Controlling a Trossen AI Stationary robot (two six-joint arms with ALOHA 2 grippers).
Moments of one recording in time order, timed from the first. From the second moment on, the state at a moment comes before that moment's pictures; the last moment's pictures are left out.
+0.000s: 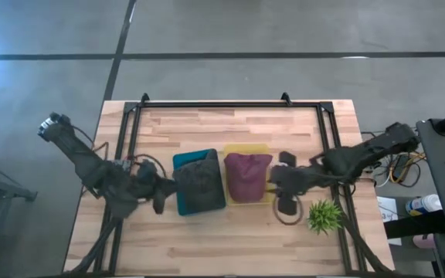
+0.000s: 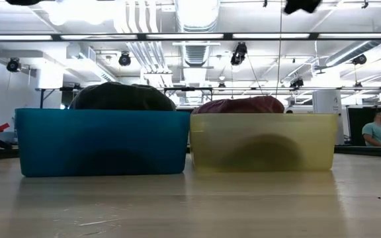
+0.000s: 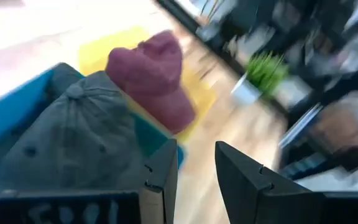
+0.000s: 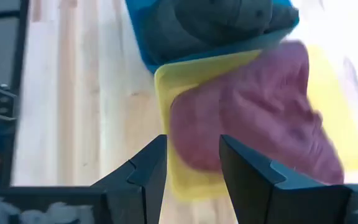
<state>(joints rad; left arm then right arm) -0.72 1.08 1.05 -0.71 -0.80 -1.22 0.37 1.36 1.30 -0.89 0.26 0.45</state>
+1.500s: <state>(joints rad) -0.11 0.10 0.07 0.31 0.14 -0.52 0.58 0.32 0.30 -0.07 0.56 0.67</state>
